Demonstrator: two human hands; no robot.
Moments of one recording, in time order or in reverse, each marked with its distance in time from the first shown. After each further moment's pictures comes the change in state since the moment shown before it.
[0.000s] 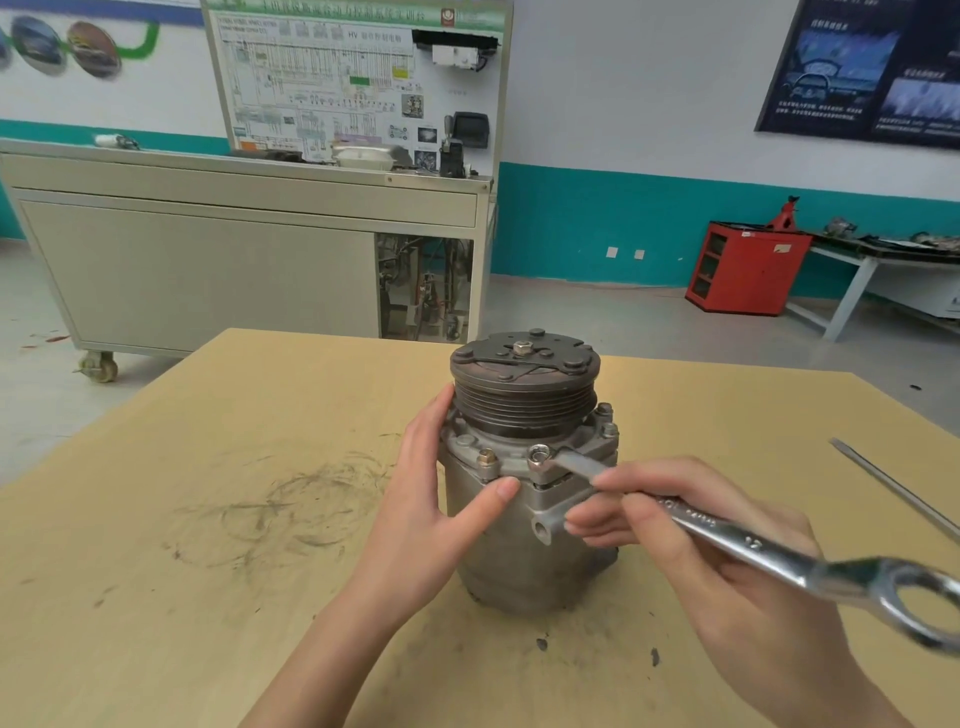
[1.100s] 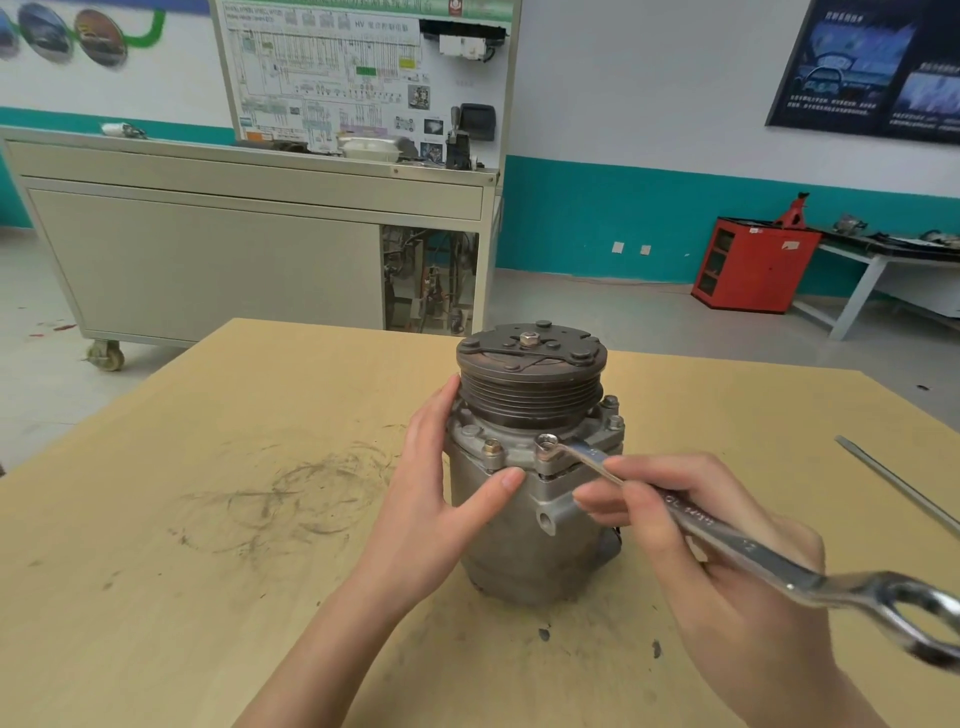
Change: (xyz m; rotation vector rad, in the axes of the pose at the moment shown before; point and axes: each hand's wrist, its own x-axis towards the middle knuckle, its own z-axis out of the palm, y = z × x) left_hand -0.001 0.002 0.000 0.003 0.000 -0.033; right_hand 0.001 -0.008 0.010 -0.014 0.088 0.166
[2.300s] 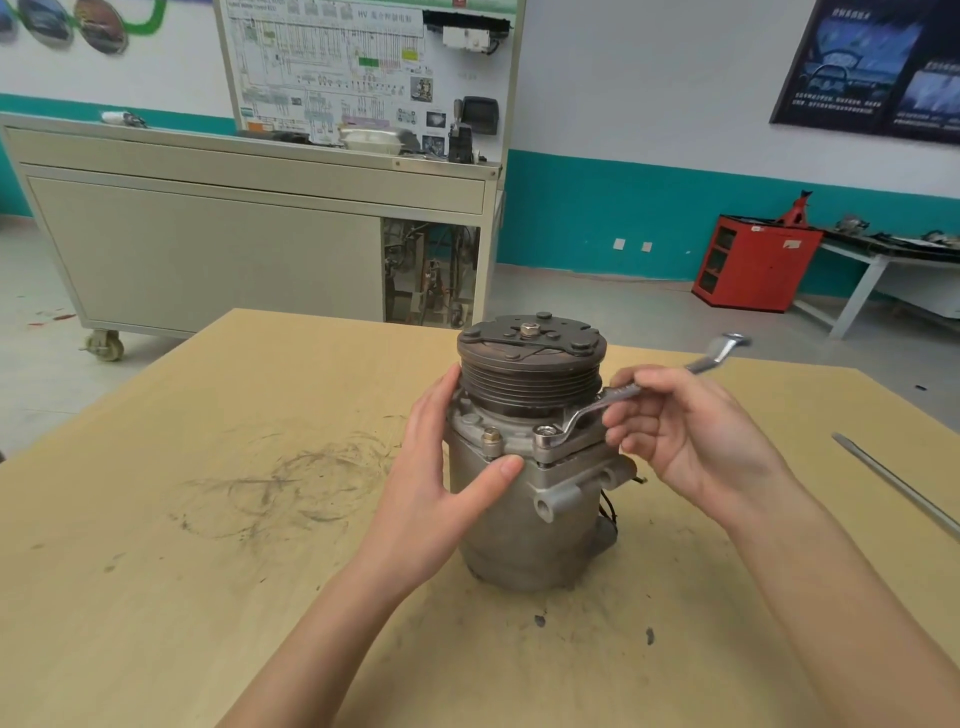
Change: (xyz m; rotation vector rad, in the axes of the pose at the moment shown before) left_hand -0.001 0.000 0.001 -0.017 -0.003 0.002; right_hand 0.066 0.032 -0.024 0.545 -0.072 0.489
